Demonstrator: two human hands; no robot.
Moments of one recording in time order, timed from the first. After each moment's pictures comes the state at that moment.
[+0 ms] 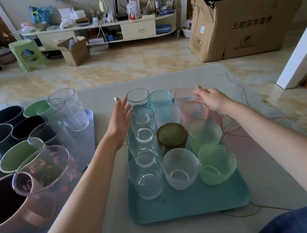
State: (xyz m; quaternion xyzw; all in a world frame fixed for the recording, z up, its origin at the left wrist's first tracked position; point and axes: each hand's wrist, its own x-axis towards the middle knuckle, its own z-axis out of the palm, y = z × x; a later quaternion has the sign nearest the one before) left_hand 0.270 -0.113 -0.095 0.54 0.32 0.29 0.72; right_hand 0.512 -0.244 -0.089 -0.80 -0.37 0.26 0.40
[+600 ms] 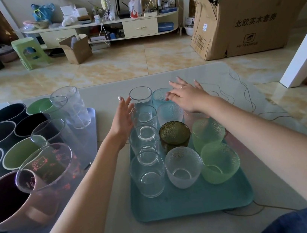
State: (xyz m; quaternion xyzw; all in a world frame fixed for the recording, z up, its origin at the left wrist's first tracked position) left_hand 0.268 -0.121 -0.092 0.54 0.32 0.28 0.72; right_hand 0.467 -0.201 -0.072 -0.80 -0.59 0.07 0.10
